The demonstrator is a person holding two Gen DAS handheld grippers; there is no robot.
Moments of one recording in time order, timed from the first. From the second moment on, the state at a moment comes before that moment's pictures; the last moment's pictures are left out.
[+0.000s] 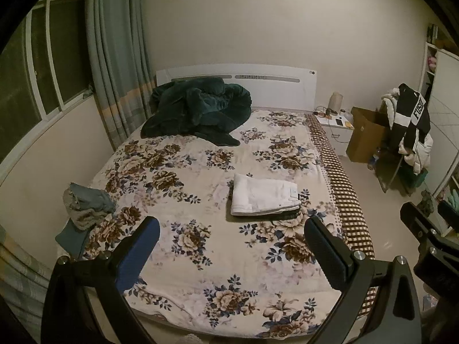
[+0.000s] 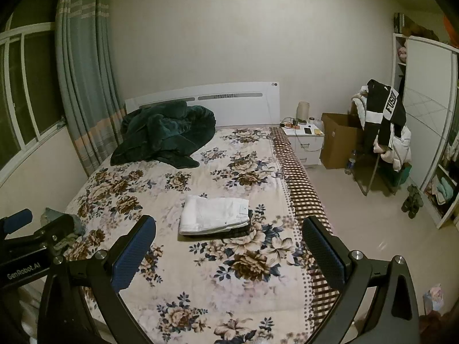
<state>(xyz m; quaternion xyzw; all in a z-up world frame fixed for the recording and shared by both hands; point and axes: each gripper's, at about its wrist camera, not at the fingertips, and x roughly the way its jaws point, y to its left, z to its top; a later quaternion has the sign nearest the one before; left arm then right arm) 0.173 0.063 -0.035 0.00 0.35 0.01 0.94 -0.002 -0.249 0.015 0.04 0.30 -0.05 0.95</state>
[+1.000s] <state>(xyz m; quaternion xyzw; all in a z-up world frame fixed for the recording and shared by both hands) 0.164 0.054 -0.033 0.00 0.36 0.00 0.93 -0.015 -0.263 0.007 0.04 0.31 -0.03 0.95</state>
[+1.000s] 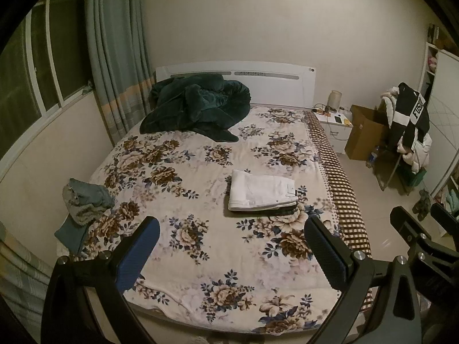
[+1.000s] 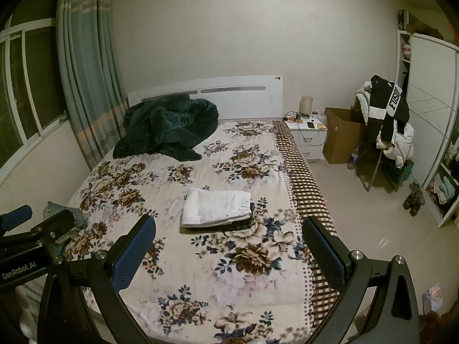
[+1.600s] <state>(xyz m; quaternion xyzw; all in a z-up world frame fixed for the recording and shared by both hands) 0.164 0.056 -0.032 0.00 0.36 0.00 0.93 -0.014 -0.262 0.009 0.04 0.32 -0.03 0.95</state>
